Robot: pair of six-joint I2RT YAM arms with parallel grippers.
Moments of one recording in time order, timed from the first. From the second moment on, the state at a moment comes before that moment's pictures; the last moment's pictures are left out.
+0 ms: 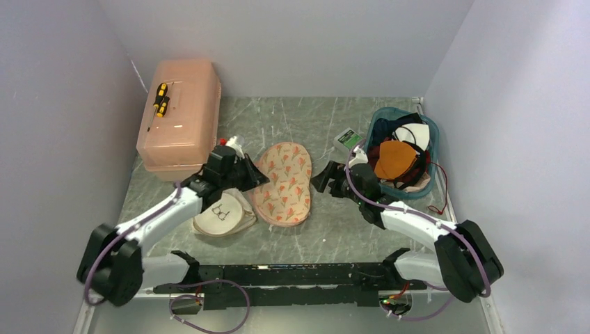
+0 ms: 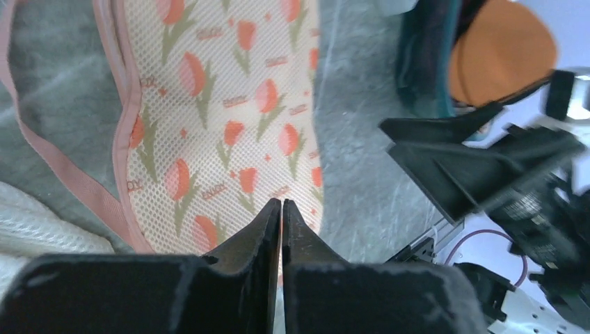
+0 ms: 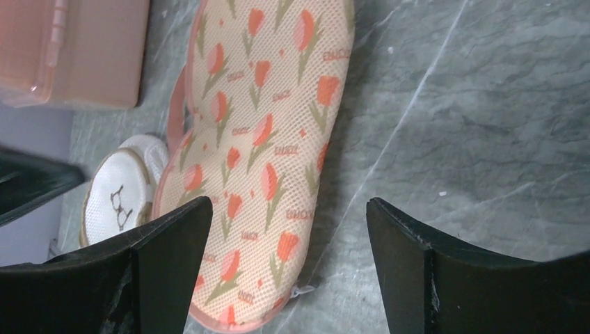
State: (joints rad) left arm -0.50 1.27 0.72 -0.07 0.23 -0.82; right arm 0.54 1.18 0.44 0.29 -0.06 0.72
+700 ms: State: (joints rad) left arm -0.51 0.71 0.74 -0.59 -0.07 -0.72; right arm 0.52 1.69 0.64 0.48 -0.20 0.71
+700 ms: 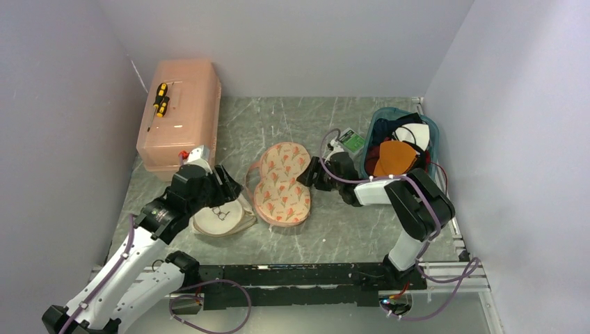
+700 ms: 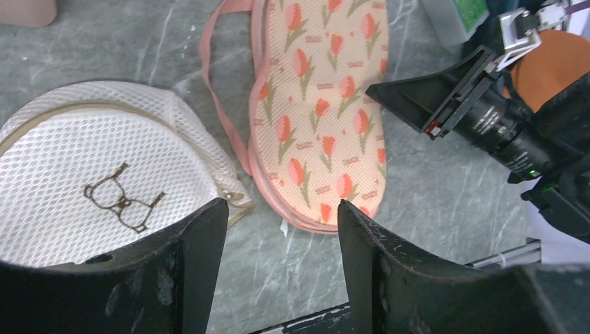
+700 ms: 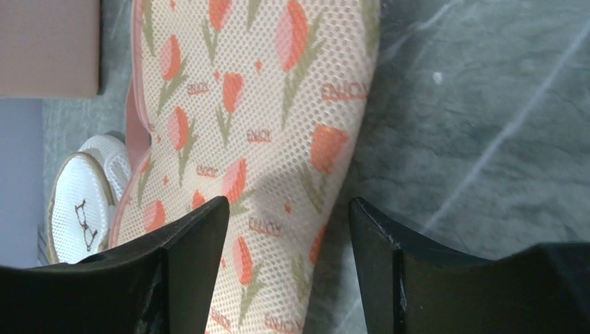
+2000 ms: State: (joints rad) left arm -0.51 0.65 0.75 -0.72 -0.11 -0.72; right arm 0.42 1.61 0.89 0.12 0.09 0.57
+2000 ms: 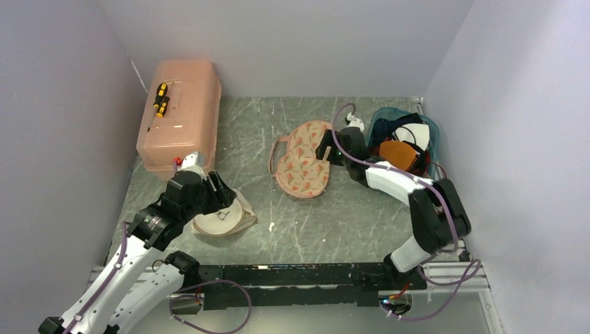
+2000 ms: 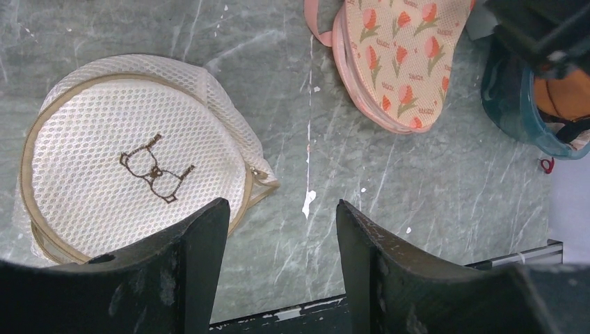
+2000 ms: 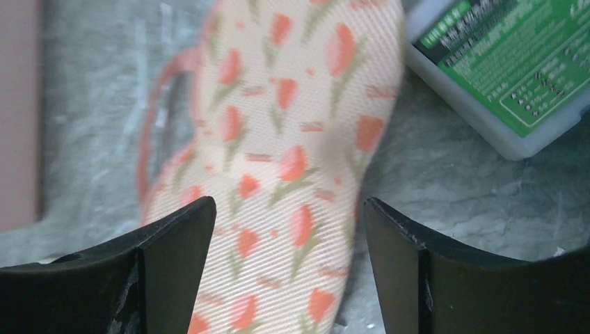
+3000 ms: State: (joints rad) left arm -0.51 0.79 0.93 -0.70 -0.42 -0.62; right arm 0.77 0.43 0.51 0.02 0.28 0.62
